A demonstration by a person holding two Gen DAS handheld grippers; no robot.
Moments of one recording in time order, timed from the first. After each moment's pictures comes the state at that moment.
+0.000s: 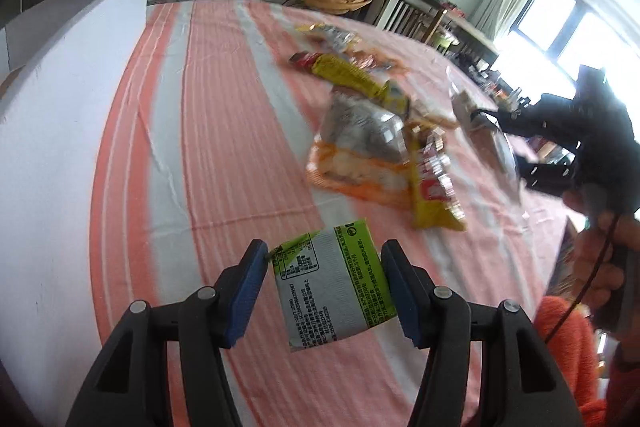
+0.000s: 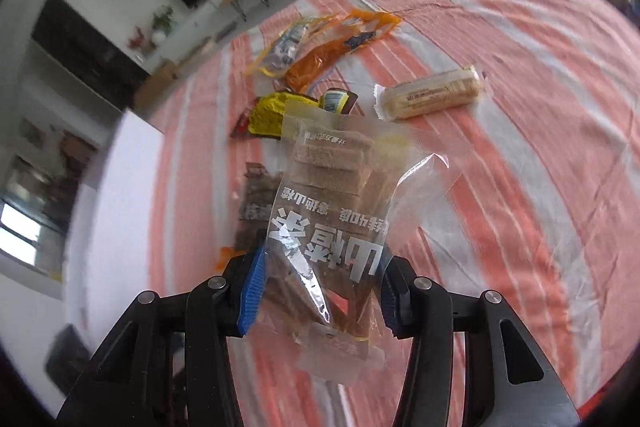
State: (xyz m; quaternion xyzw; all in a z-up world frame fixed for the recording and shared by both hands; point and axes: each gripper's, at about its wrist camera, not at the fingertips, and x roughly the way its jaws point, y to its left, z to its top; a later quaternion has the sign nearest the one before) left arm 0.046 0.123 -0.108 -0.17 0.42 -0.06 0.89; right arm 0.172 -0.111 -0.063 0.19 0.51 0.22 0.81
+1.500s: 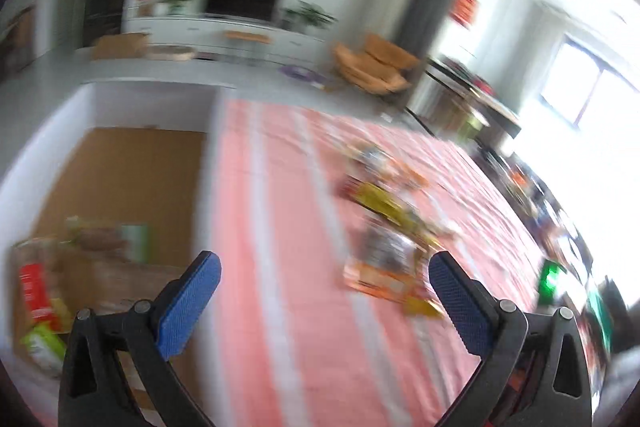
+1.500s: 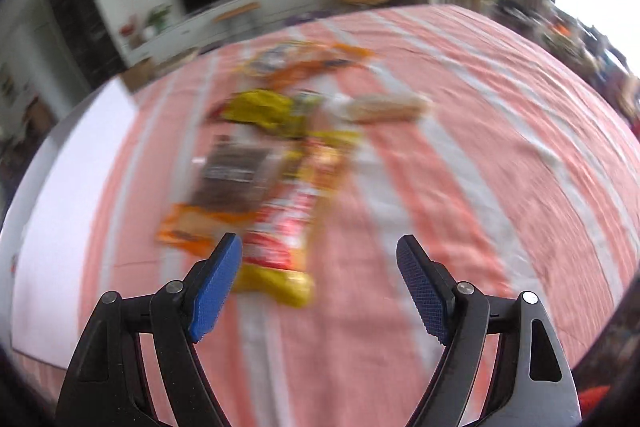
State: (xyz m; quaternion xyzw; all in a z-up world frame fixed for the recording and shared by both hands) left arm 0.011 0.171 0.015 -0.18 0.33 0.02 0.93; right arm 0.122 -0.101 -0.085 0.04 0.43 0.13 0.89
